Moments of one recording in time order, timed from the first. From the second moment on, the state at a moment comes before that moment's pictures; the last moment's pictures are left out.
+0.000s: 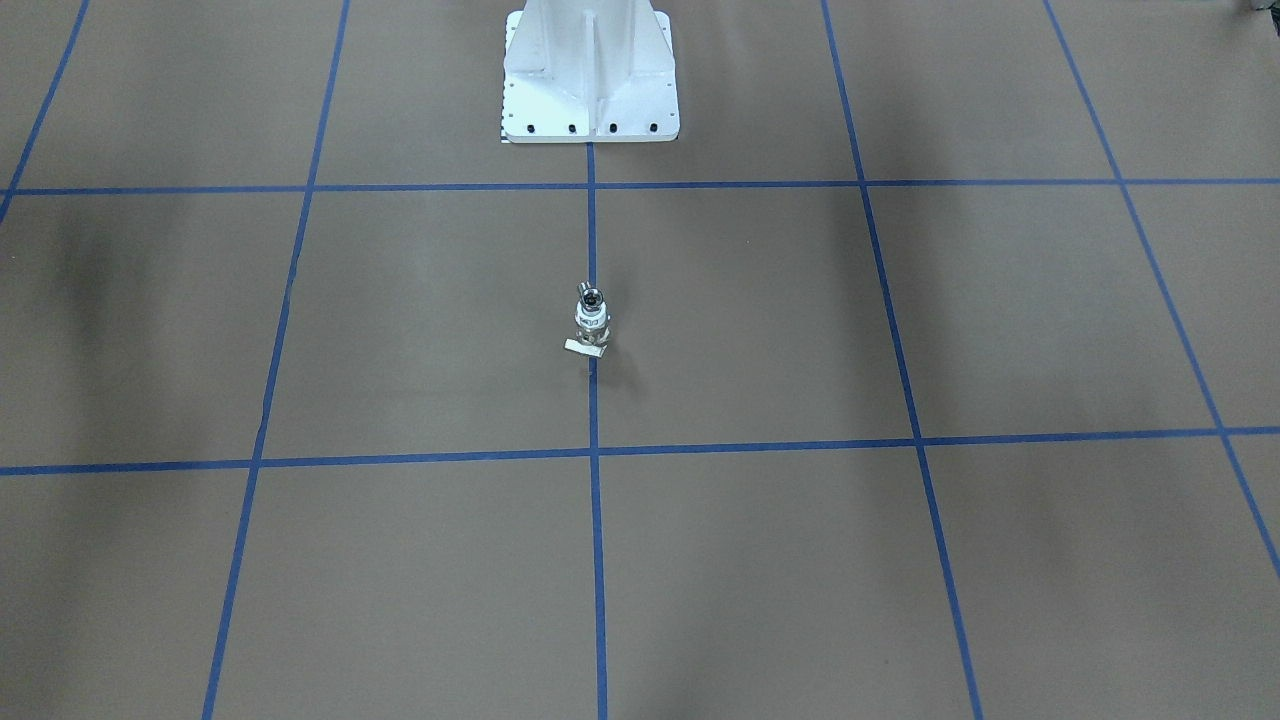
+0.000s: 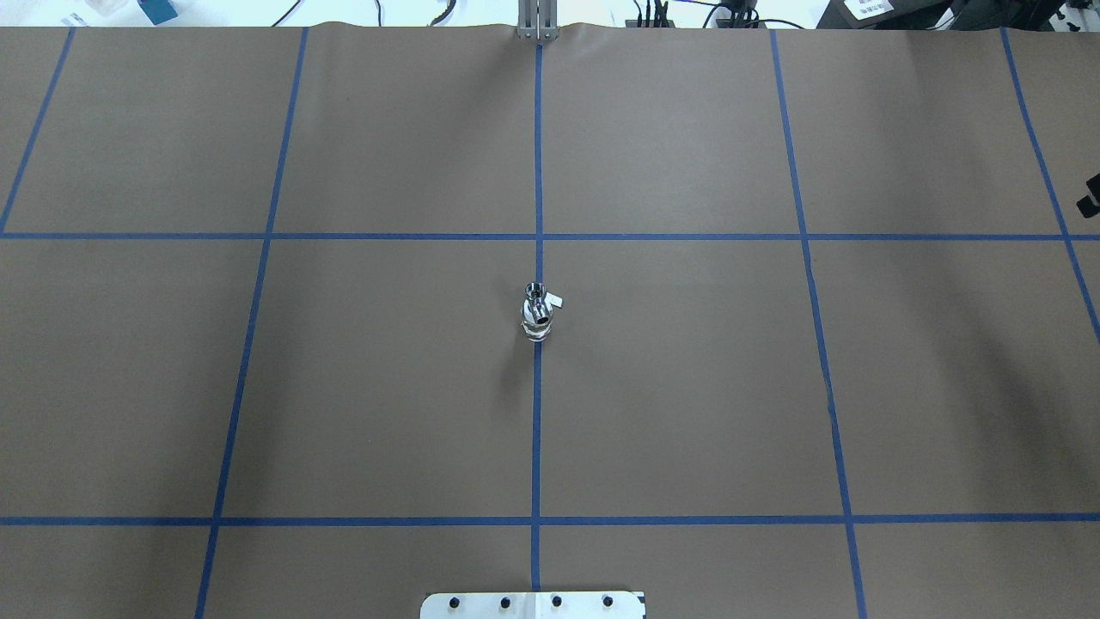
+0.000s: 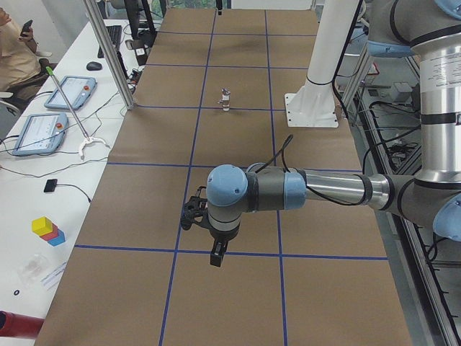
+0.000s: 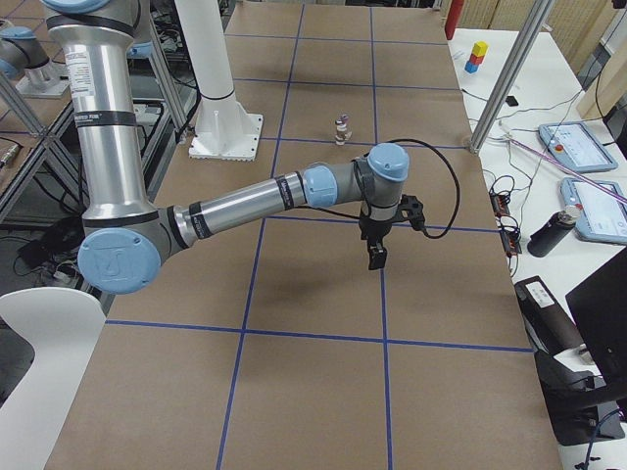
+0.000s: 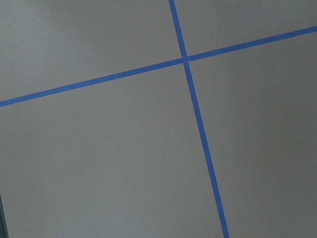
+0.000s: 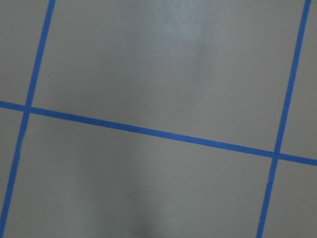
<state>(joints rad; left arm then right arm) -1.72 -1.40 -1.83 -1.43 -2.33 0.38 1.37 -1.50 1.82 -1.72 2.27 0.07</state>
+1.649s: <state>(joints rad) -1.66 -1.35 -1.77 -1.56 -2.33 0.24 1.47 -1.76 1.83 -1.72 2.27 0.02</state>
